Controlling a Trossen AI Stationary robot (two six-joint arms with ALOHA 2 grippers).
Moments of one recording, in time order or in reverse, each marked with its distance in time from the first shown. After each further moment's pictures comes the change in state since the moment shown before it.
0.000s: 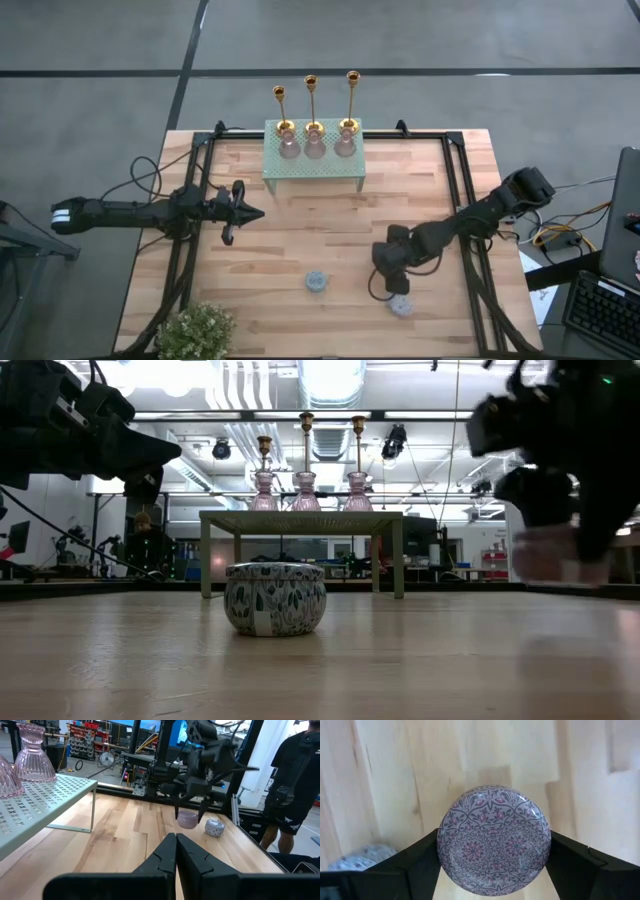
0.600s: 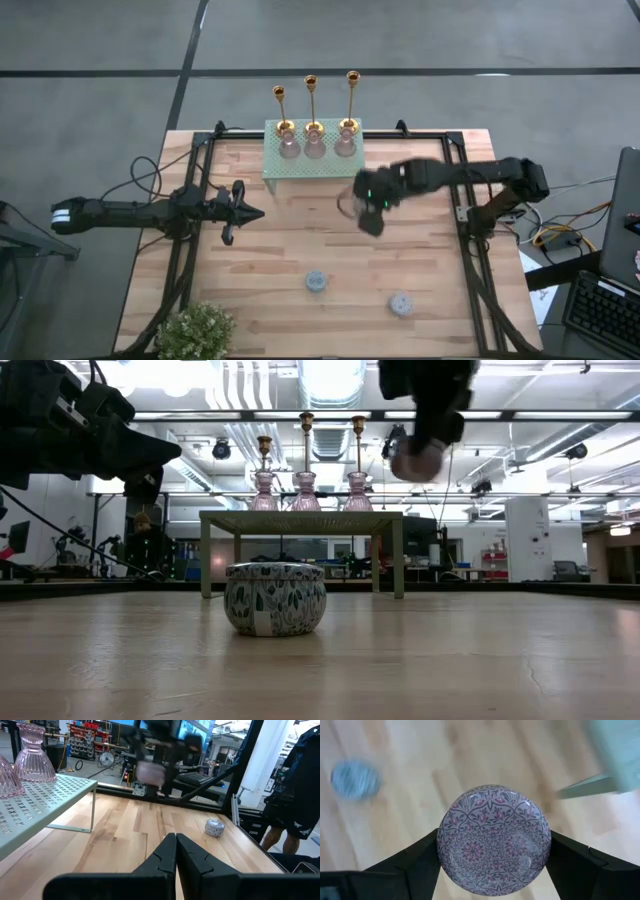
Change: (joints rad) left arm 0.000 0.000 0.000 0.000 0.000 0.000; right arm -0.410 -0.002 0.460 -0.325 0.010 -0.193
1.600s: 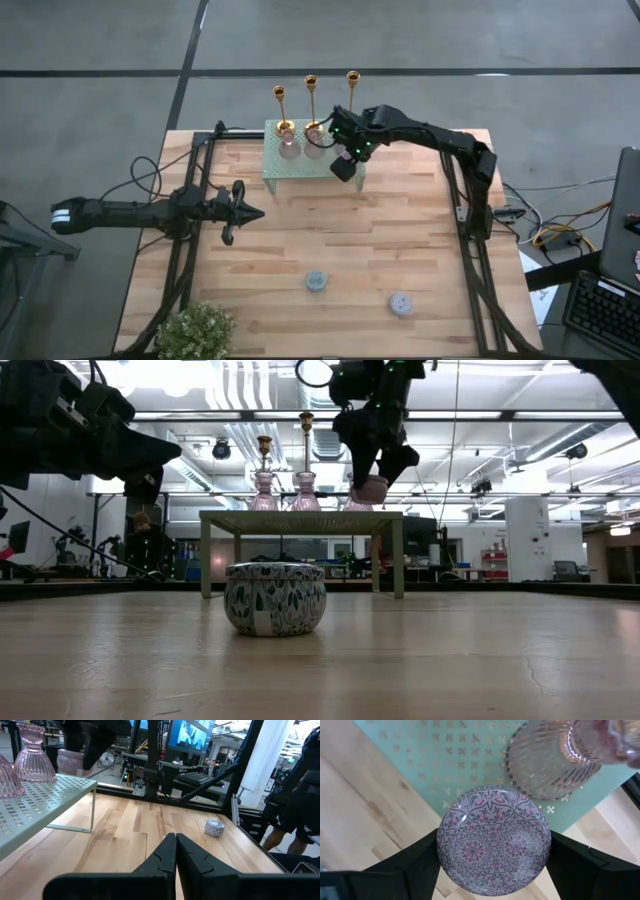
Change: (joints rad) left arm 0.000 0.000 0.000 0.000 0.000 0.000; right arm -0.377 0.377 0.501 -0.225 -0.039 -0.030
